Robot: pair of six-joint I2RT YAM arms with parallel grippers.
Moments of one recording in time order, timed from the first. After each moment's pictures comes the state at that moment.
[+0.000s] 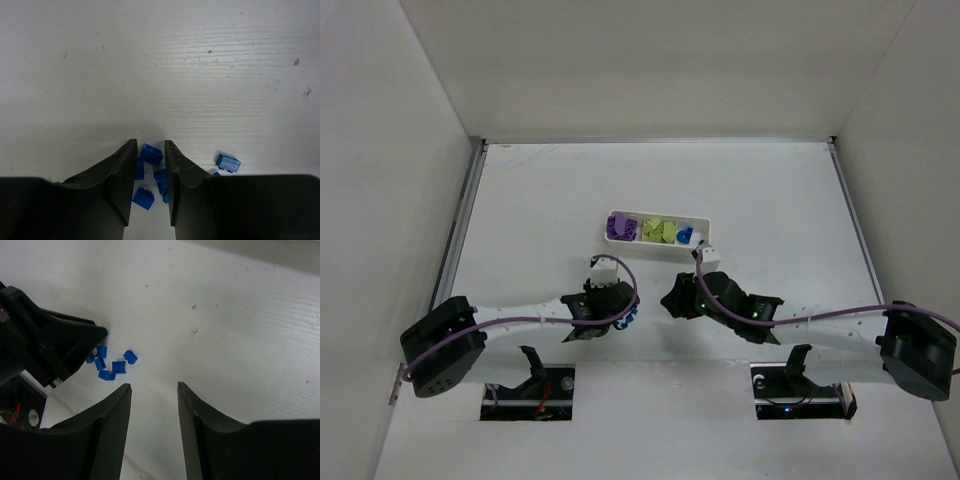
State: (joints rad) left arm -1.06 1.24 0.48 -0.29 -0.64 -0.89; right arm 1.05 1.16 0.47 0.14 0.25 0.76
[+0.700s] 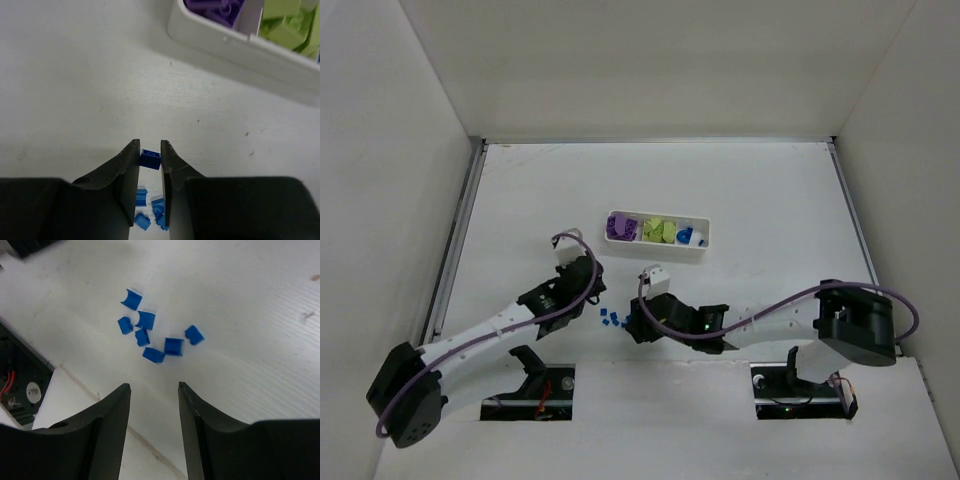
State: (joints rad) left arm -0.84 1.00 0.46 -0.25 -0.57 -0.84; right arm 1.29 1.48 0.67 0.16 0.32 0.77
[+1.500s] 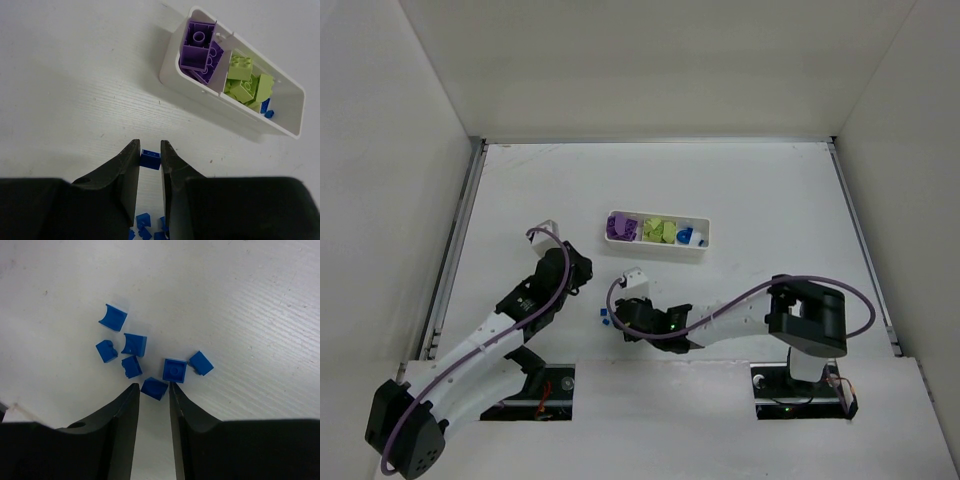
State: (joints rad) left arm -0.60 0.79 0.45 -0.23 -0.39 -0.83; right arm 1.34 1.76 0.90 0.03 0.47 0.76
